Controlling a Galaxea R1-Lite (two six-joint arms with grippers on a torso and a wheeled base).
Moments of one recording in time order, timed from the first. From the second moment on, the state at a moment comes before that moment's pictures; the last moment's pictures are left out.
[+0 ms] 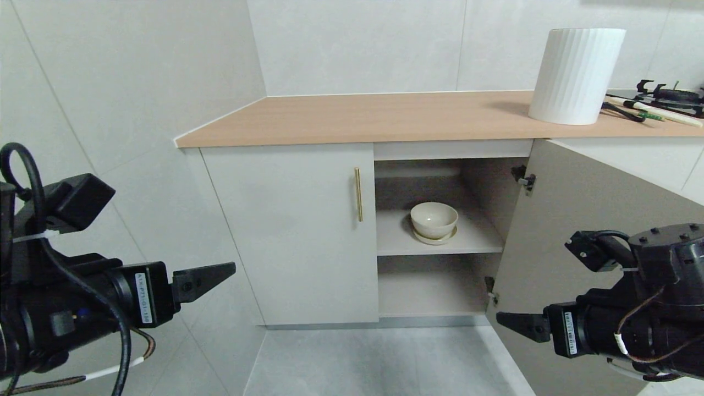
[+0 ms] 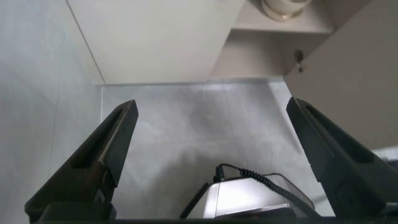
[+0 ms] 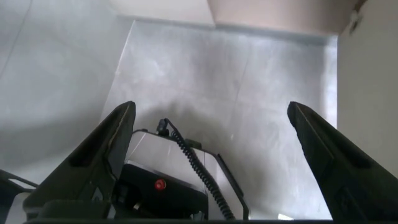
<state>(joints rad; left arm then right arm) -0.43 1.18 -0.74 0.05 0.17 -0.35 0.52 1.43 -0.55 -0.25 -0.02 0.32</state>
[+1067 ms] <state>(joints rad) -0.43 1.18 -0.73 0.05 0.18 -0.35 0.52 1.31 -0.53 -0.18 -0.03 0.32</state>
